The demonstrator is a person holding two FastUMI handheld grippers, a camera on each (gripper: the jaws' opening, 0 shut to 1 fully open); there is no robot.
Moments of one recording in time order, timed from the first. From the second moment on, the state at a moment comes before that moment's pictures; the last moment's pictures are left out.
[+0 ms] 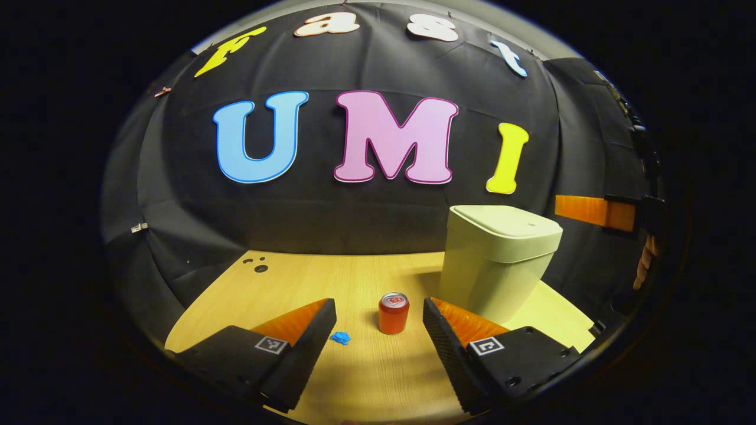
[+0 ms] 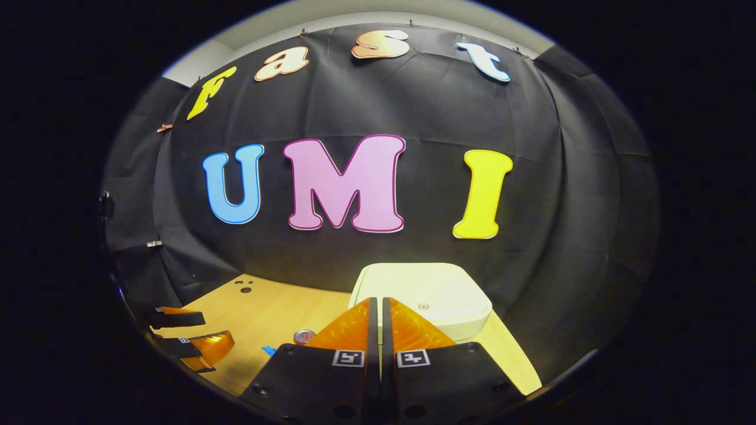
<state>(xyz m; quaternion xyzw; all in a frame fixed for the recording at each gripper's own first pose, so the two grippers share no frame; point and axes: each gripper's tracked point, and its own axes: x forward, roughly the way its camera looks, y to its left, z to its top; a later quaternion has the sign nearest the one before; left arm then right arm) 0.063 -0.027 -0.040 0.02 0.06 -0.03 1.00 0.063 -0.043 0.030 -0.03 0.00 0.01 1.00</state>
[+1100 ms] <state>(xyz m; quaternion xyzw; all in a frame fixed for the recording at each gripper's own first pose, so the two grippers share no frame) 0.063 0.006 -0.054 0.00 0.08 0.03 1.00 0.148 -0.101 -0.008 -0.02 0.10 -0.02 0.99</state>
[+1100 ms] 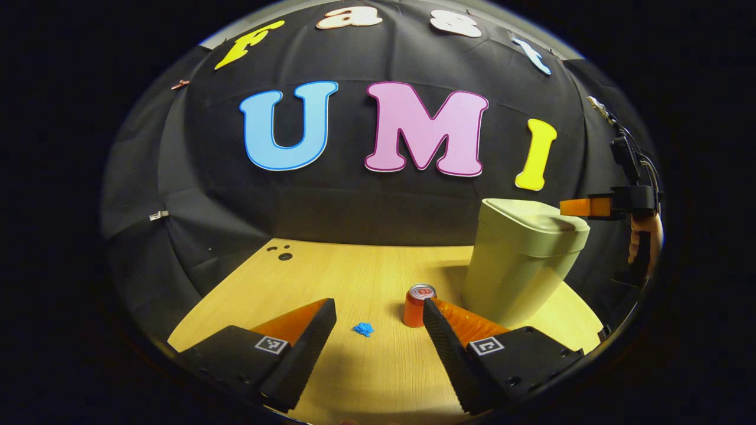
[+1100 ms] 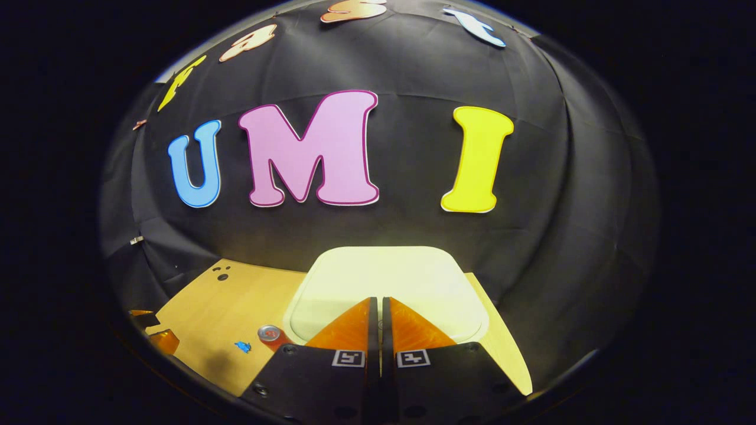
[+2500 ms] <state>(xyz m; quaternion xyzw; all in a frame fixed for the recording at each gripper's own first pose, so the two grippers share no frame) 0.038 0.026 -0.069 -0.01 0.09 0.03 1.00 0.109 -0.088 0.026 -0.05 0.05 -0.05 1.00</state>
